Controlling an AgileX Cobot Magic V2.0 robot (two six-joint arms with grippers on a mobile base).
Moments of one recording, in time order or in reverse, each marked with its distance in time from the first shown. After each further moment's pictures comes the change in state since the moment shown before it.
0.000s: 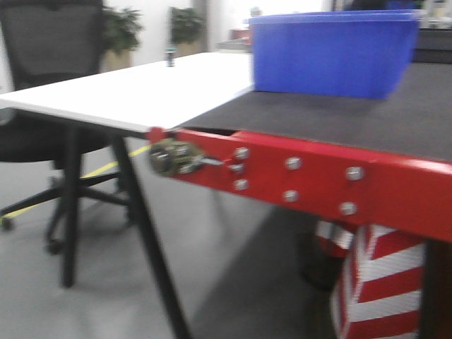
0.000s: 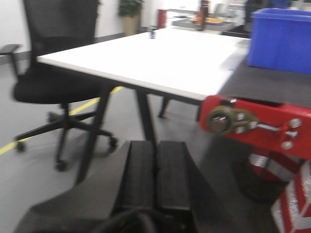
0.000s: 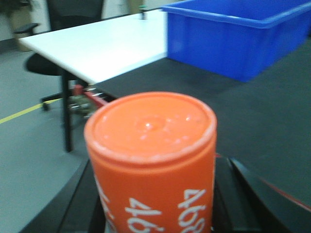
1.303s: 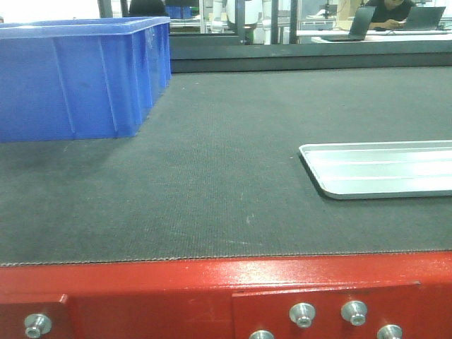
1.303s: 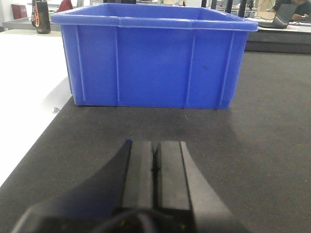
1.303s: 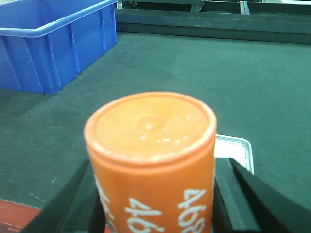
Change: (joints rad) left arm 0.058 0.000 0.000 0.000 0.000 0.000; right arm 0.000 0.000 0.000 0.000 0.000 -0.005
